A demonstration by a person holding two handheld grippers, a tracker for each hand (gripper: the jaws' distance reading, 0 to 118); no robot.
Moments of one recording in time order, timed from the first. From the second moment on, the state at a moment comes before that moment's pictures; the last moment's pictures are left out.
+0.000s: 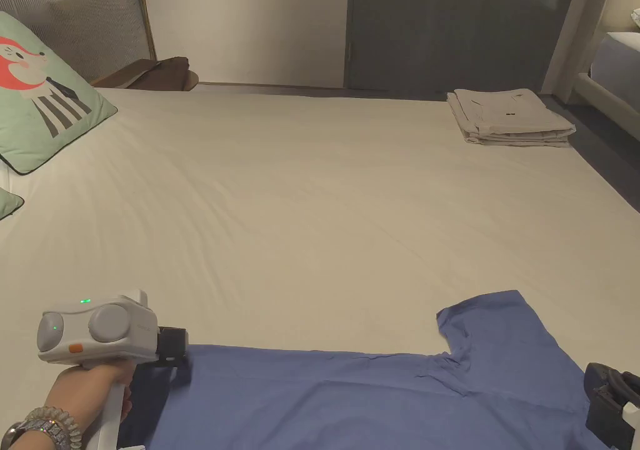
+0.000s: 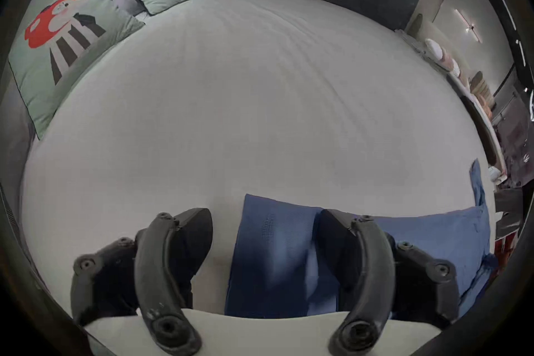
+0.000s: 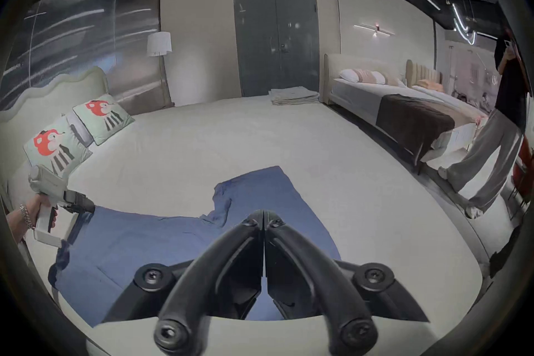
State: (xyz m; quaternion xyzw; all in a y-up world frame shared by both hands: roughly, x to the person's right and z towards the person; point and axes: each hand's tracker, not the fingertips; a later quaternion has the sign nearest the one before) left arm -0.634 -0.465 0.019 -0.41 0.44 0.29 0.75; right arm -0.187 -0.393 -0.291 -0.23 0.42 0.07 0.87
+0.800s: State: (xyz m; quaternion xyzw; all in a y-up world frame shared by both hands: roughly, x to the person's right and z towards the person) left arm -0.605 -0.425 0.041 -0.37 0.45 0.27 0.77; right arm -0.264 -0.463 -0.439 -0.48 0.33 0.17 0.79
